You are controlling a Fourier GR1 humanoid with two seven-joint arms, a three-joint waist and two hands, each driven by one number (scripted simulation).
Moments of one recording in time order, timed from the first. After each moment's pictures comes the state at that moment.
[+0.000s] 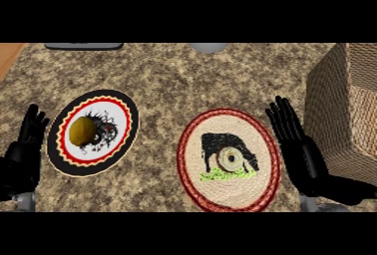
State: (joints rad) left arm 0.03 0.36 0.03 -1.55 0.07 0.30 -0.02; right arm -0.03 -0.22 0.26 -1.67 -0.29 -0.12 -0.17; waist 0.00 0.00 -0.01
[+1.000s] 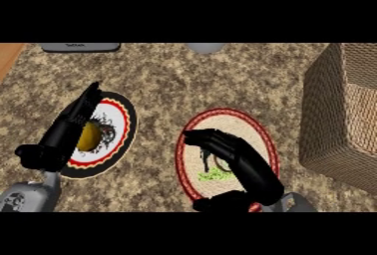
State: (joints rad) left arm -0.15 0.38 -0.14 -1.57 0.12 0.00 -0.02; right arm -0.23 -0.24 0.60 -1.71 0.26 -0.10 -0.09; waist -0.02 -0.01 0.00
